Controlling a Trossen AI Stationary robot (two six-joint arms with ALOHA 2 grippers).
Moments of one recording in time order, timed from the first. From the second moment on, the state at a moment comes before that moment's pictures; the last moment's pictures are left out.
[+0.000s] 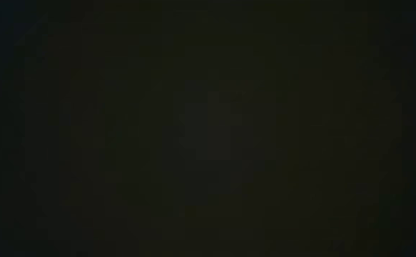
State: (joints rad) left arm 0.58 2.27 1.78 -1.04 -0.08 -1.18; right arm -0.31 1.52 1.60 -1.00 0.03 -0.13
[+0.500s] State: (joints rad) left arm 0.58 2.27 1.78 -1.03 -0.04 -0.94; right arm -0.33 1.41 1.60 -1.05 0.03 -0.17
